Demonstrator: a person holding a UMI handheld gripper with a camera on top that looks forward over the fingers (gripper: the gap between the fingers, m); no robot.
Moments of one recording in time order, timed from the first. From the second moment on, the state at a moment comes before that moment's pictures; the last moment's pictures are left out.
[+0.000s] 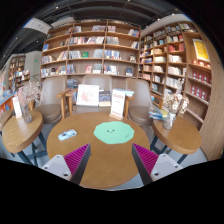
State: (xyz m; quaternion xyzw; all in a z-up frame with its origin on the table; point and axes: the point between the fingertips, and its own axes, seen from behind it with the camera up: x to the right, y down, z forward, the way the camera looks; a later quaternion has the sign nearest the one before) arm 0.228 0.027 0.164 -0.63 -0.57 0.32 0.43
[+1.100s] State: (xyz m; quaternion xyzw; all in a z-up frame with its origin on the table) arm 0.090 -0.209 0.007 -0.63 -0.63 0.33 0.32
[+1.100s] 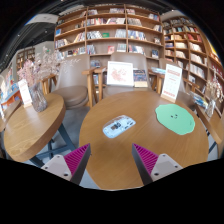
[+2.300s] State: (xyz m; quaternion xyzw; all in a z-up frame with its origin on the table) arm -0.074 -0.228 -0.014 -0.64 -0.64 0.30 0.30
